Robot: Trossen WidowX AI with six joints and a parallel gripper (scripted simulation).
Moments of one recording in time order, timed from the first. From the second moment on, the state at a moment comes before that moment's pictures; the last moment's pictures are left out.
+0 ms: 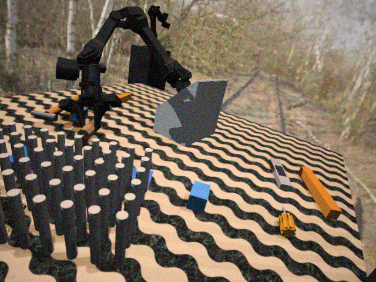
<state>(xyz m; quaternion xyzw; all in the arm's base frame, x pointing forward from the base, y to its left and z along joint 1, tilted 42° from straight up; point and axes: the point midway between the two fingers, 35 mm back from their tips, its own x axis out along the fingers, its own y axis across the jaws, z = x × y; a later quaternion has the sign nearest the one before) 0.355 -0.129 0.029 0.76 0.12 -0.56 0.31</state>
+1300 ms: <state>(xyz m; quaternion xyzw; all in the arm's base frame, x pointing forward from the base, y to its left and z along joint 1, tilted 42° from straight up) 0.381 -0.117 0.018 0.76 0.12 -0.56 0.31</state>
